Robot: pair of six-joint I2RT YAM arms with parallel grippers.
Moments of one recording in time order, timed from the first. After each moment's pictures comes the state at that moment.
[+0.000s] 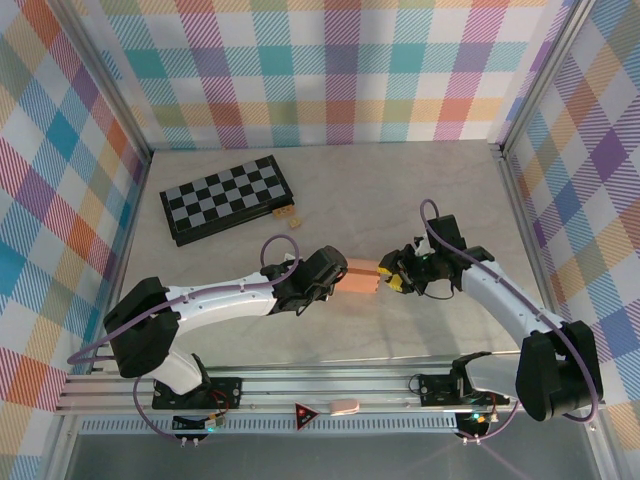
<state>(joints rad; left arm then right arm) -1.02 1.54 0.97 -0.27 -0.39 -2.09 0.29 1.22 0.75 -0.55 -0.63 1.05</state>
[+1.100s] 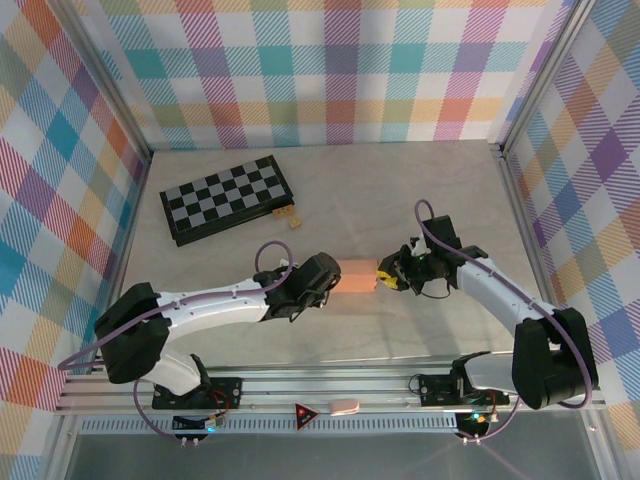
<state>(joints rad) -1.03 1.47 0.89 -0.27 -0.37 -2.09 0.29 1.28 0.74 -0.51 -0.63 1.03</state>
